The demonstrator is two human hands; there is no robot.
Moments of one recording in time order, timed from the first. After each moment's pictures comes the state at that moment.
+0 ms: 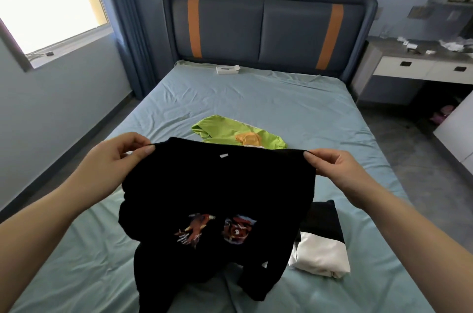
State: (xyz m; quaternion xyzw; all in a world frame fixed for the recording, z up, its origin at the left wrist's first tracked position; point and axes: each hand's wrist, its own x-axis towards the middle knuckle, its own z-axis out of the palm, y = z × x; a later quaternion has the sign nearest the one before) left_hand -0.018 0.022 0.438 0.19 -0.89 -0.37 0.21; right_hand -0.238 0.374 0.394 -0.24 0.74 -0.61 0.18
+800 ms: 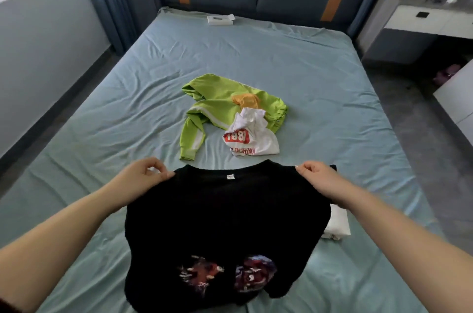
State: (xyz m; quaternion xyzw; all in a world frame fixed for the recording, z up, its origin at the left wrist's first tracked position) left_hand -0.053 0.000 0.296 0.29 -0.84 -0.46 -0.08; right_hand -0.247 0.344 0.272 -0.10 0.88 -0.37 0.29
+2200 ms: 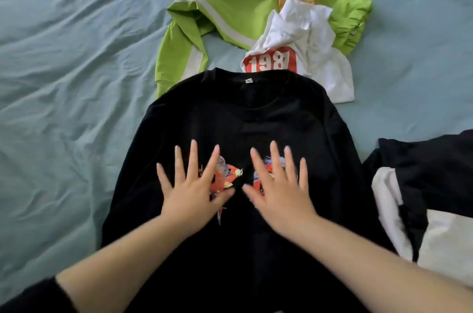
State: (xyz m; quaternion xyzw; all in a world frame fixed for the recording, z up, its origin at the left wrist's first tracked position) left_hand -0.185 0.008 -0.139 0.23 -0.95 -0.16 -0.14; right_hand -0.281 0.184 -0.119 -0.30 0.93 -0.04 0.21
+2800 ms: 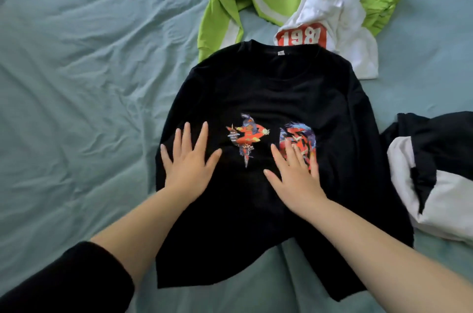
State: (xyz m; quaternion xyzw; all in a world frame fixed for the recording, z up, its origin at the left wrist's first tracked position) left_hand -0.106 -0.013 -0.119 0.34 -0.91 -0.22 -0.12; right_hand -0.214 0.195 -0.113 -0.29 0.91 -0.05 0.29
